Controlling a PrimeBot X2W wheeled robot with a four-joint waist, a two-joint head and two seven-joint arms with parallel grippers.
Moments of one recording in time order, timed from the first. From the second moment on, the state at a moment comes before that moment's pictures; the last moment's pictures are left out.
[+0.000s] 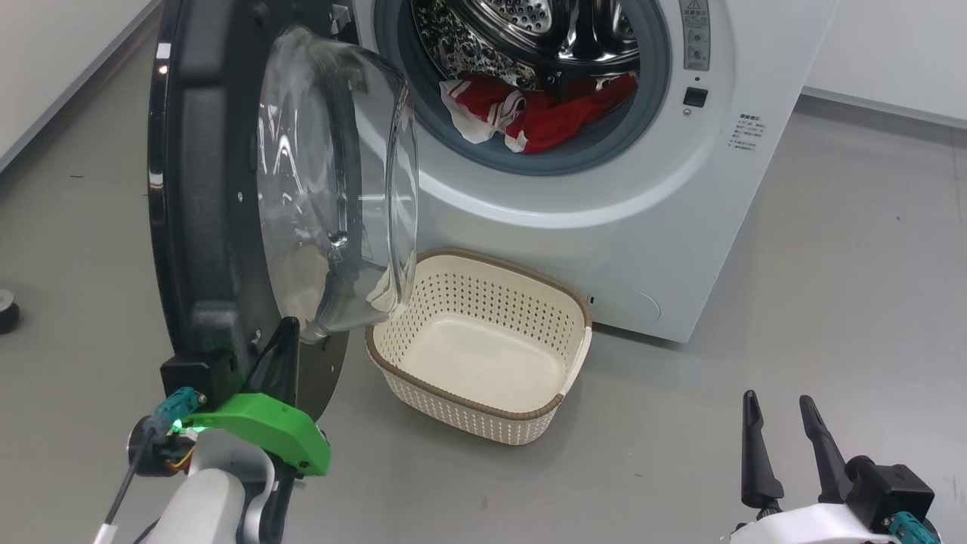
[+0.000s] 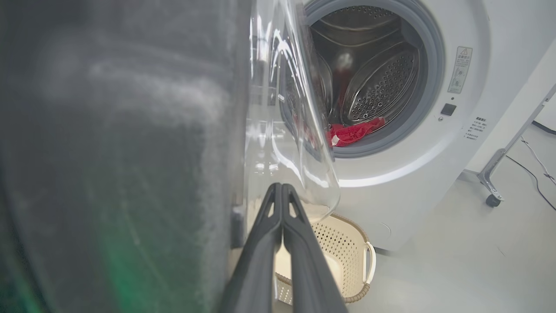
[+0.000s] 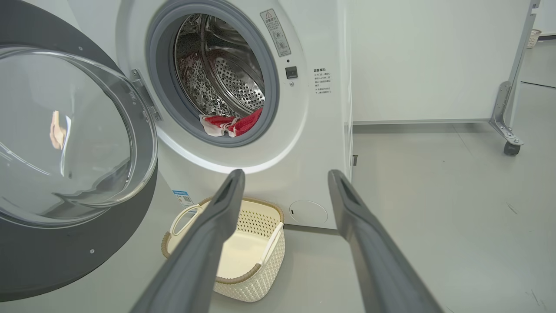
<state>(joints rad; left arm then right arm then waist) -0.24 0.08 -0.29 0.36 -0.53 0.05 -0.09 0.20 -0.07 0.17 0.03 0.42 -0.03 -0.25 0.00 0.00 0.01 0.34</state>
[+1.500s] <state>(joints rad) -0.22 0.28 0.10 0.38 -0.68 0.10 -0.16 0.12 -0.07 0.18 0.04 0.37 -0.03 -0.25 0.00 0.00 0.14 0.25</state>
